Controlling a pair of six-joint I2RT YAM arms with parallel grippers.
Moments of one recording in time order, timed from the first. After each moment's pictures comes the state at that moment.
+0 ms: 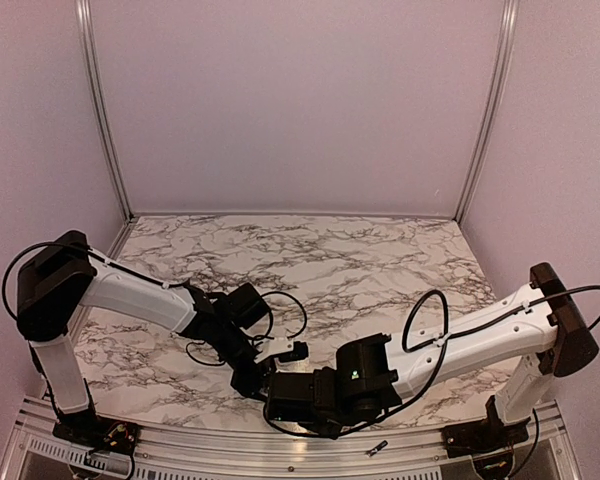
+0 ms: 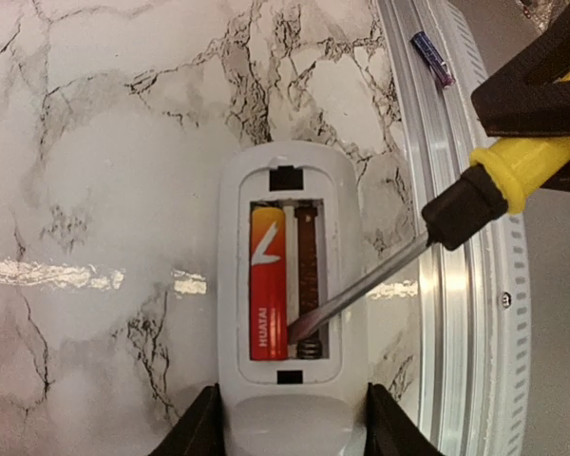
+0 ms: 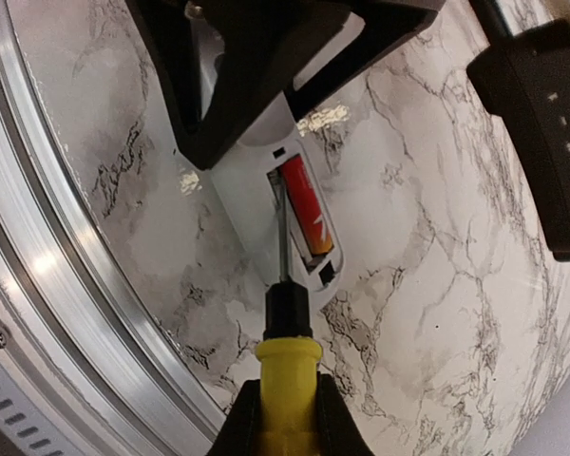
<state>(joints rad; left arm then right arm) -1.00 1.84 0.97 -0.29 0.66 0.31 1.54 1.78 1.30 -0.93 0.42 0.34</state>
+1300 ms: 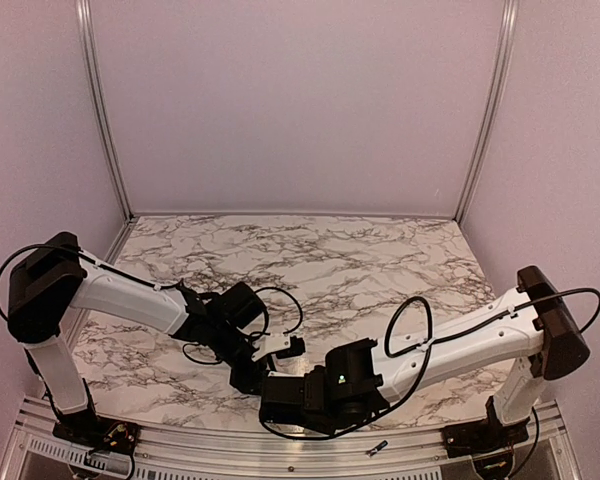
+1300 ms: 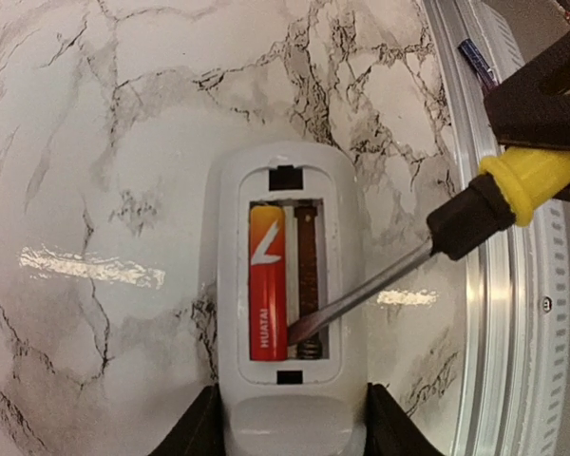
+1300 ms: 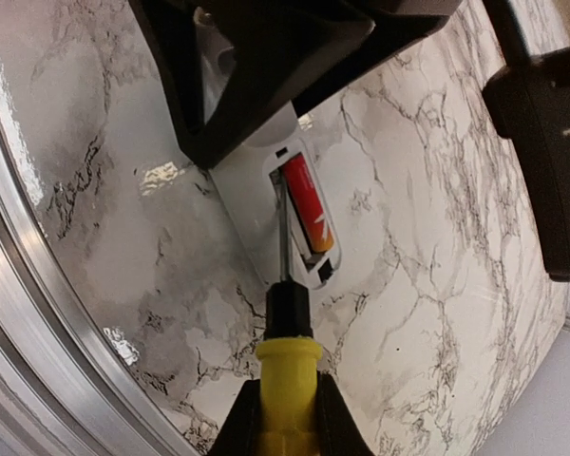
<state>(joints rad) -0.99 1.79 0.93 -0.23 0.55 0.29 1.54 1.84 1.32 -0.92 0.52 0.26</state>
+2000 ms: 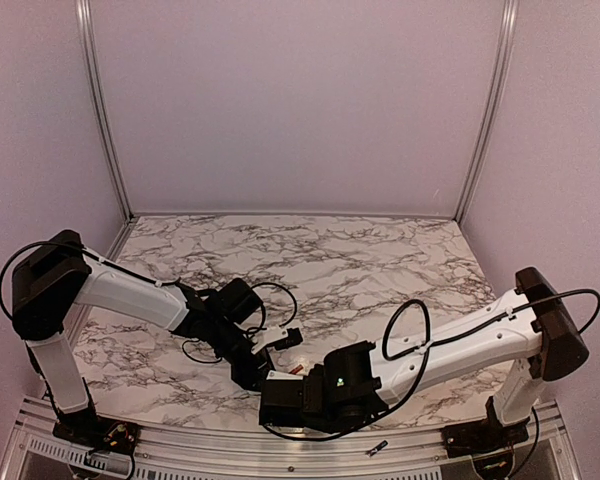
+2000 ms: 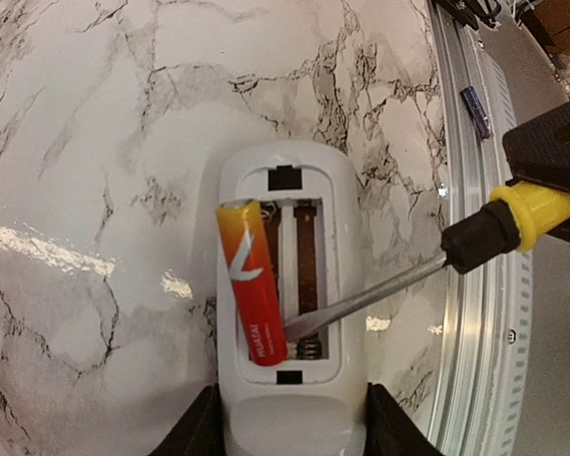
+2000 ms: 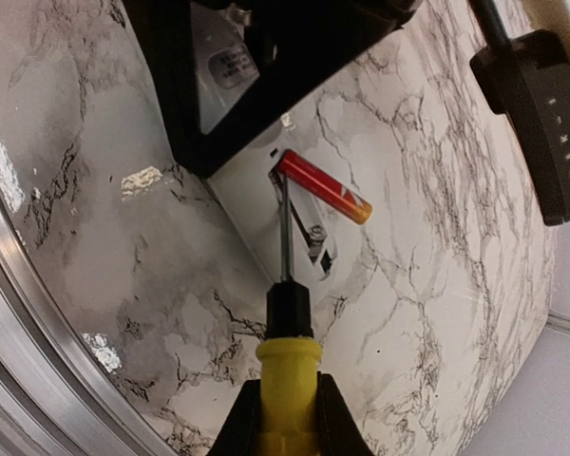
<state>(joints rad) -0.95 1.81 0.93 -0.20 0.64 0.14 1.55 1.84 1.32 -0.93 0.58 0.26</state>
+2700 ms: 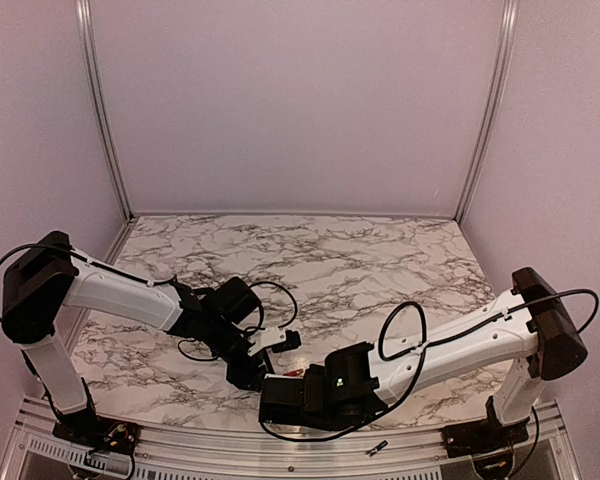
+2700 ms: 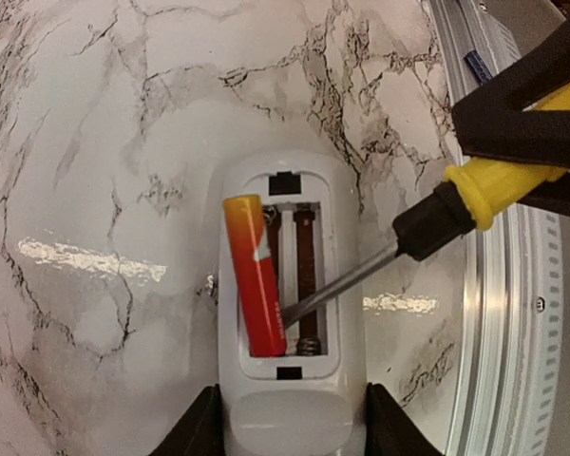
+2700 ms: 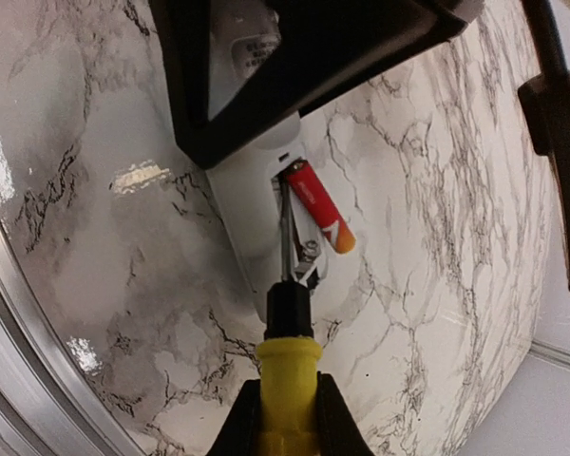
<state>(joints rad) -0.97 1.76 0.93 -0.25 0.55 0.27 1.53 1.84 1.29 -0.86 0.58 0.14</state>
